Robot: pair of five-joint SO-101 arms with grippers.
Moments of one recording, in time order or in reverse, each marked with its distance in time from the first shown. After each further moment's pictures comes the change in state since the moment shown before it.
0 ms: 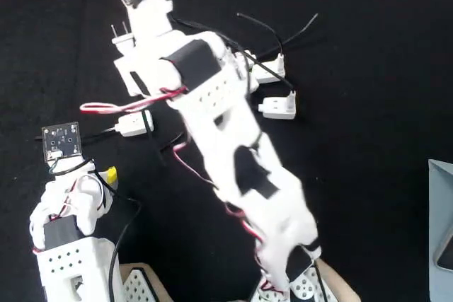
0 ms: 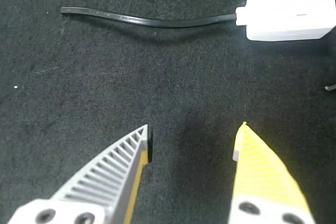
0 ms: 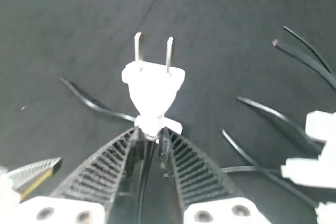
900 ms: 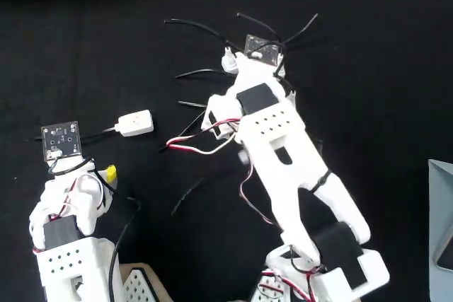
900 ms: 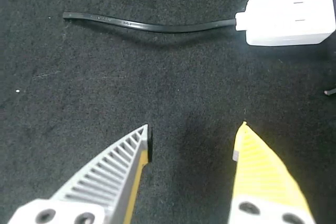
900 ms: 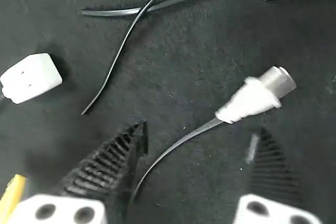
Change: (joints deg) left arm 0.0 0.0 0.0 -0.9 0.0; right arm 15.0 -37.5 85.4 -24.7 -31.7
